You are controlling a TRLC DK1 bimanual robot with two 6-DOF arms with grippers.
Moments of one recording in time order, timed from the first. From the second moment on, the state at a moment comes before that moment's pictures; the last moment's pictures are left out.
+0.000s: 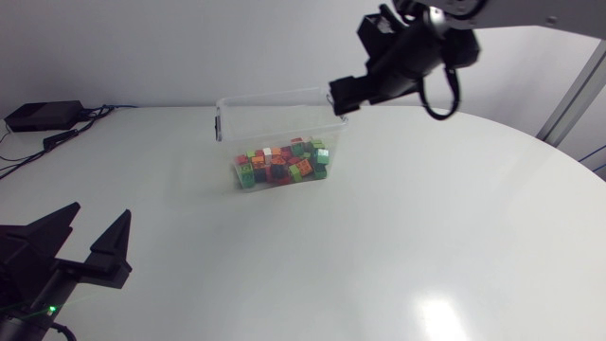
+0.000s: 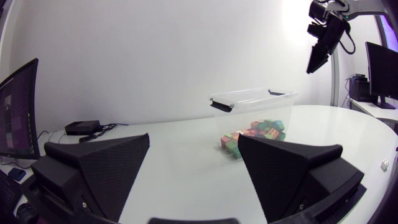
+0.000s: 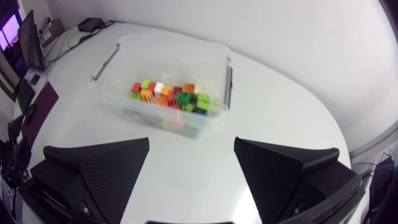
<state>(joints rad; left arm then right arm) 0.01 0.06 0.04 -0.01 0.09 0.11 0.42 1.76 1.66 -0.78 -0.01 -0.05</state>
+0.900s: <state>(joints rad) 0.01 0.06 0.04 -0.01 0.09 0.11 0.46 1.41 0.69 -1.03 0.19 -0.53</state>
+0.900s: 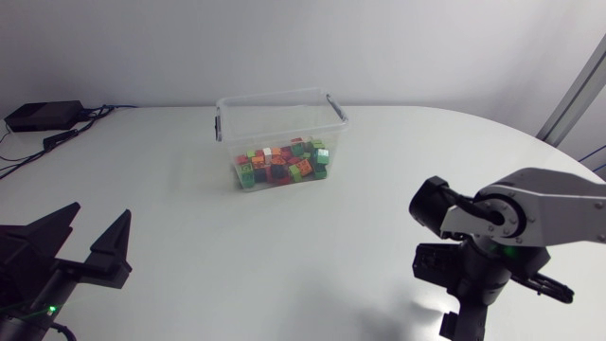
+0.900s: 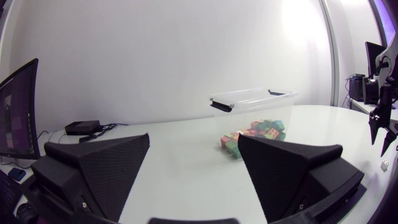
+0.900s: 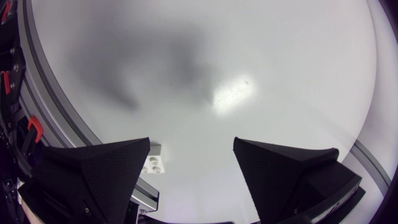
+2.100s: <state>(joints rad) 0.01 0.06 0.04 -0.01 0.09 0.11 0.51 1.52 0.55 -0.99 0.23 -0.46</state>
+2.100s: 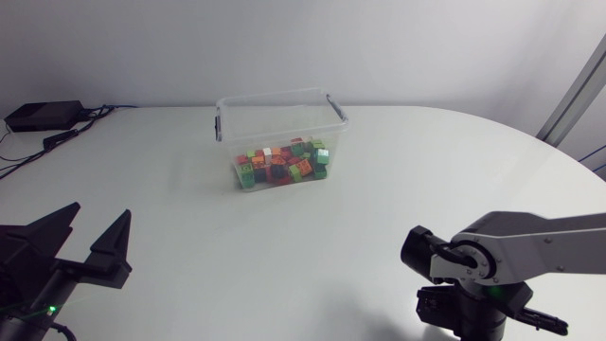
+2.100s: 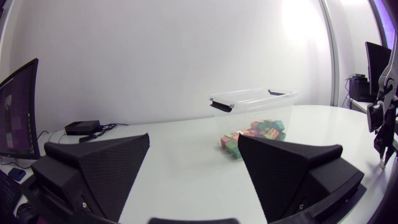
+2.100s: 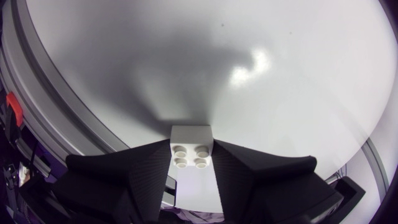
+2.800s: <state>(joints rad) 0.01 0.06 0.04 -0.01 0.09 0.11 0.51 1.67 1.43 -1.02 -0.07 -0.34</state>
